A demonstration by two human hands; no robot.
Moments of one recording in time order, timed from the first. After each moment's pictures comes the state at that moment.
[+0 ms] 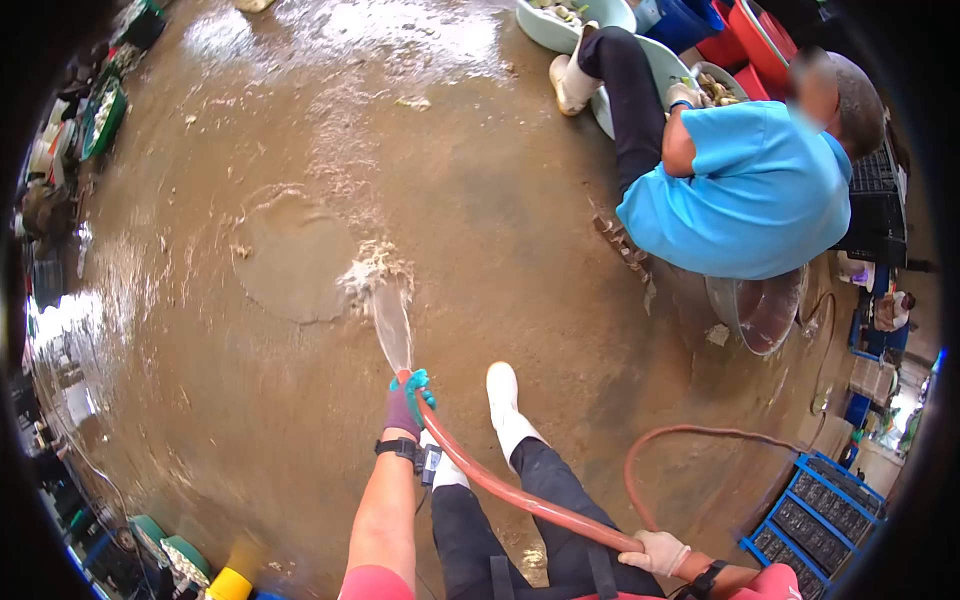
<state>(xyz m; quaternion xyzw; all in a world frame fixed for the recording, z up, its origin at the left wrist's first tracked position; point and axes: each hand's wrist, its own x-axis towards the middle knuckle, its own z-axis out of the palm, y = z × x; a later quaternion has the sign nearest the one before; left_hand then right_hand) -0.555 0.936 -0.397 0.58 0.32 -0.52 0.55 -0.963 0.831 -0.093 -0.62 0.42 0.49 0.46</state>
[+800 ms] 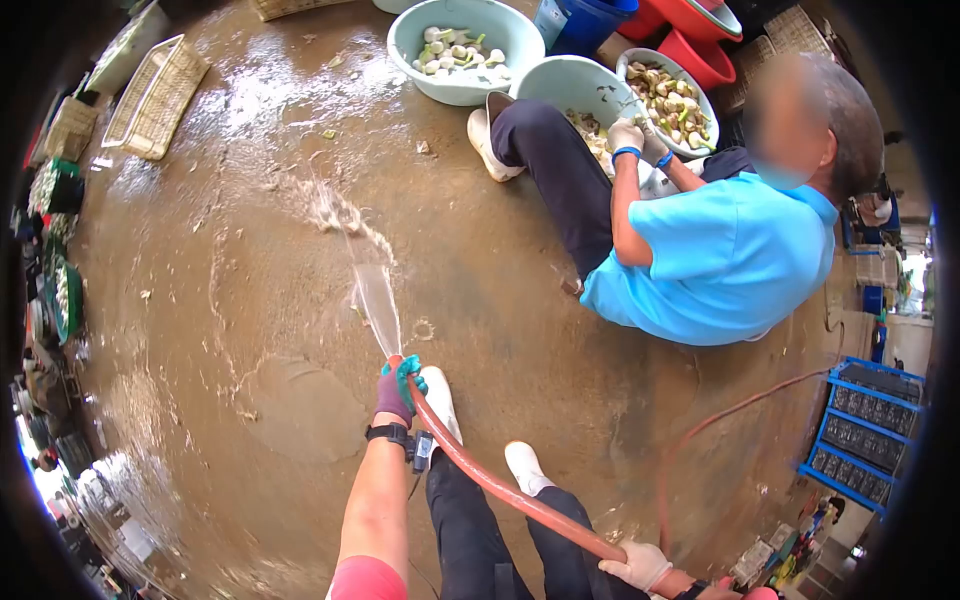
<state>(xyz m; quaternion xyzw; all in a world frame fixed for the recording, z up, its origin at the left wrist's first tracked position) -0.402 0.631 -0.434 0.59 0.20 -0.60 0.49 -0.800 0.727 -0.111 -0.55 0.58 0.36 0.48</state>
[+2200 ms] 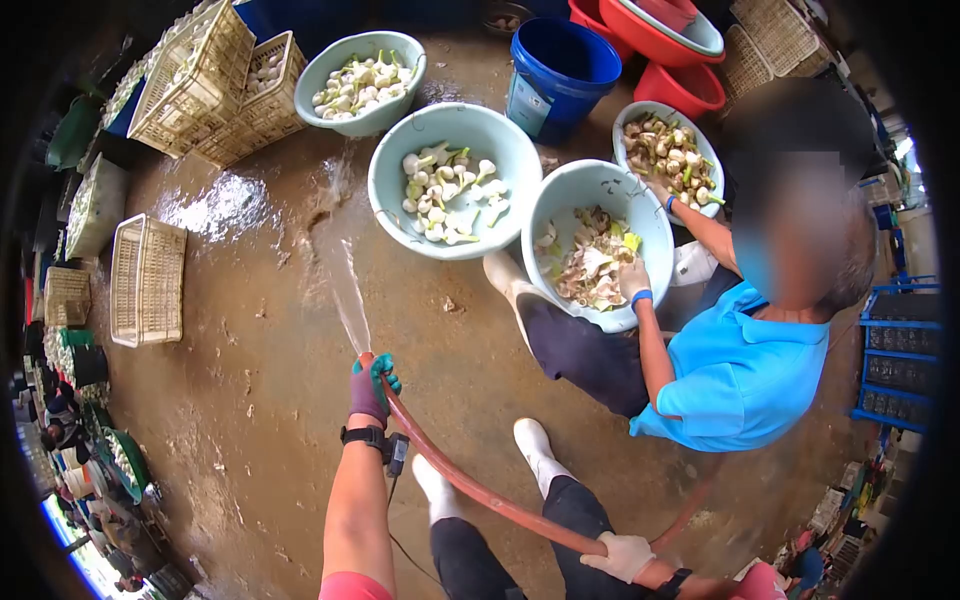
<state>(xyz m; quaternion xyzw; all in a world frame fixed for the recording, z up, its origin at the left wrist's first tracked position) -0.175 0.233 -0.359 0.67 0.05 -0.58 0.45 -0.576 0.468 -0.146 -0.55 0.62 0.25 0.50</state>
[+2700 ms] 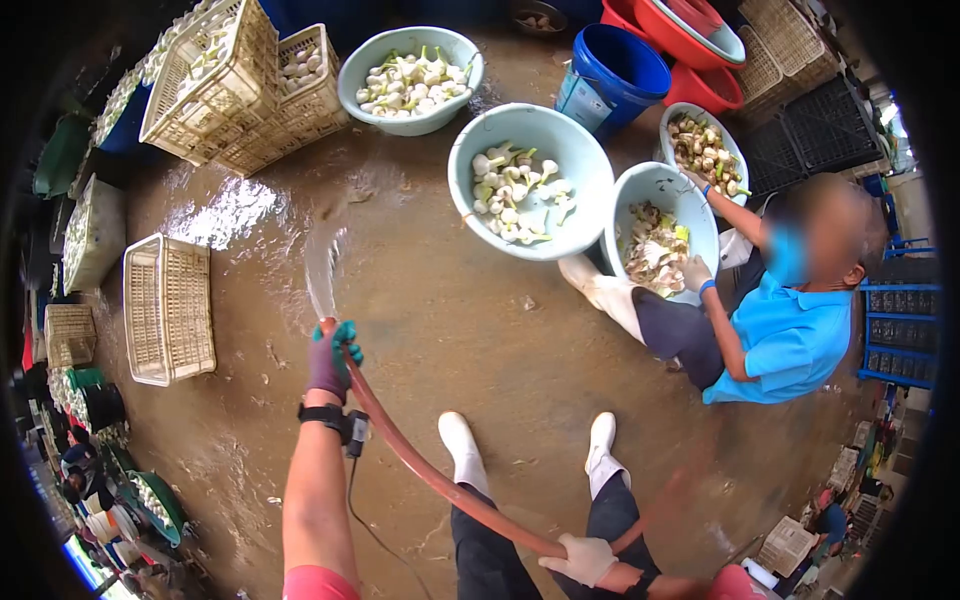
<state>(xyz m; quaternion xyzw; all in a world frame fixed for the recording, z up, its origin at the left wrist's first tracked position) 0.109 0.123 -0.315 0.68 -0.07 -0.58 0.44 -0.247 0.439 -0.157 -0.57 0.61 0.18 0.53</state>
